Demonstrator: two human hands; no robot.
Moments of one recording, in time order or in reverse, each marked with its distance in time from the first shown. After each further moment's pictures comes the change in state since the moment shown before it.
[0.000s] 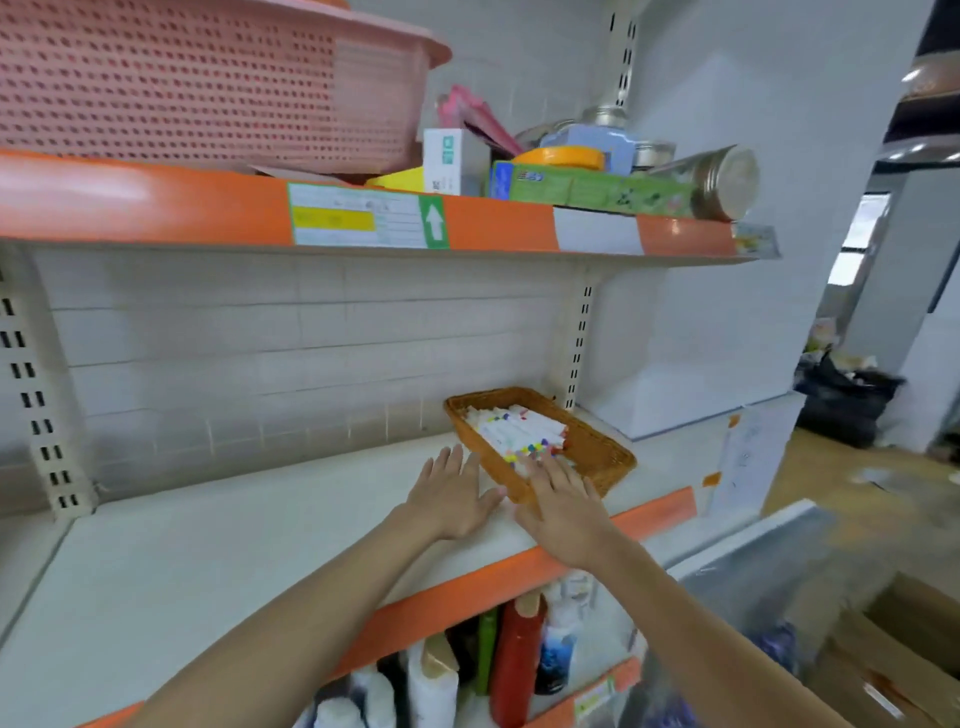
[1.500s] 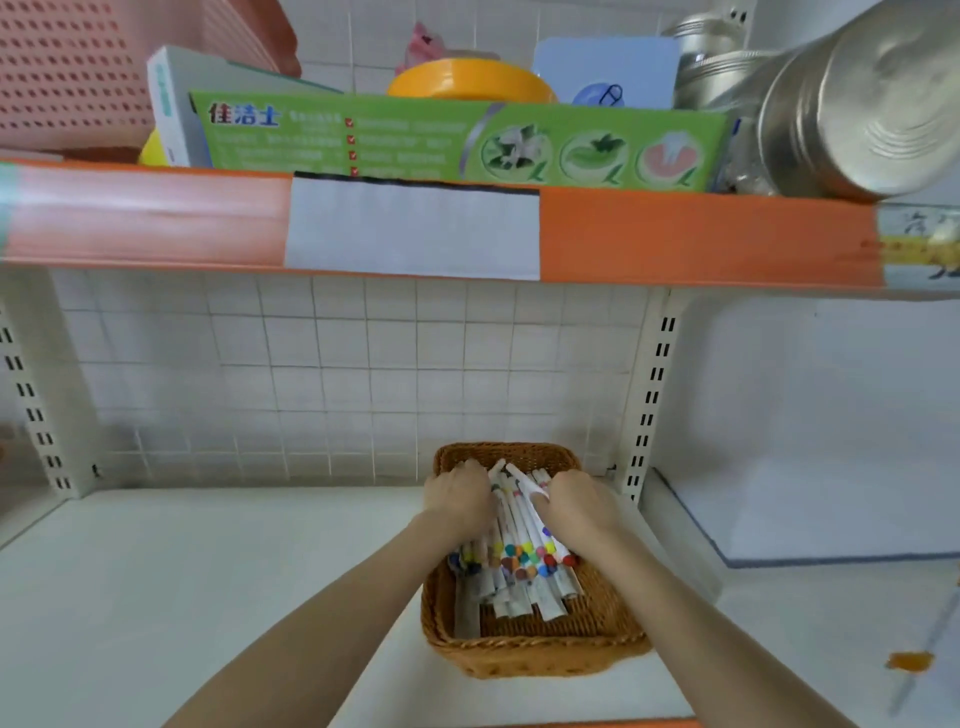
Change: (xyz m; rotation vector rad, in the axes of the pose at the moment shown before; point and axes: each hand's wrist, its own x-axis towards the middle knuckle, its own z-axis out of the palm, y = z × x) left_hand 0.191 0.048 -0.001 -0.016 0.245 -0.508; right_hand 0.215 0.112 -0.015 0.090 0.044 -0.221
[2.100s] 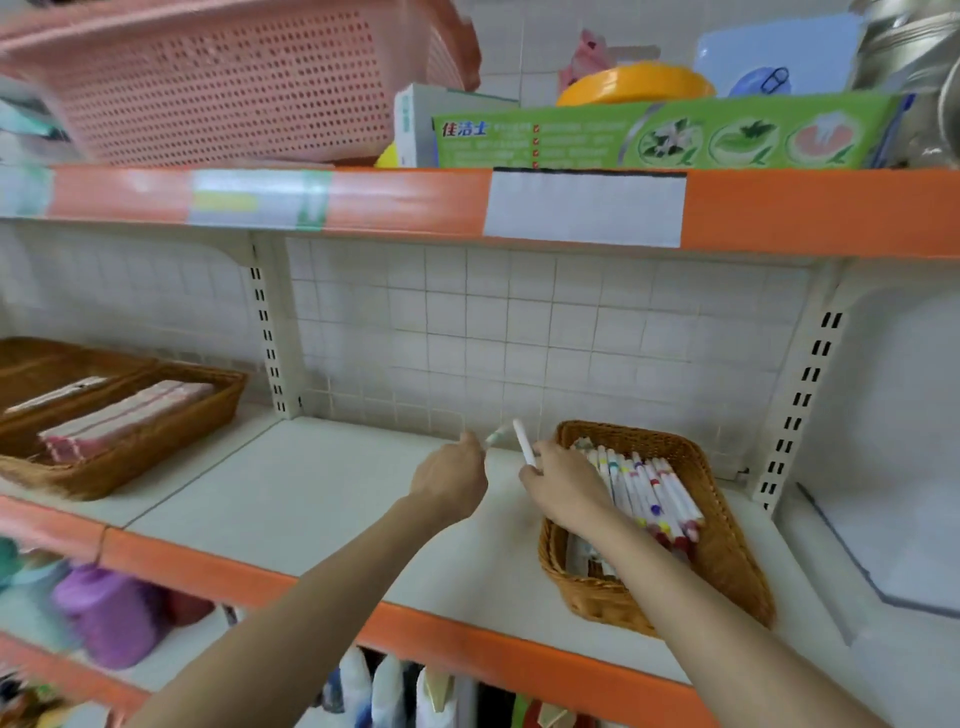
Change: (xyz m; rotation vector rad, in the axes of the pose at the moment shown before) left_hand -0.098 -0.094 -0.034 -0.073 0.182 -0.267; right_hand -0.039 -0.112 0.007 0.328 -0.087 -0.334
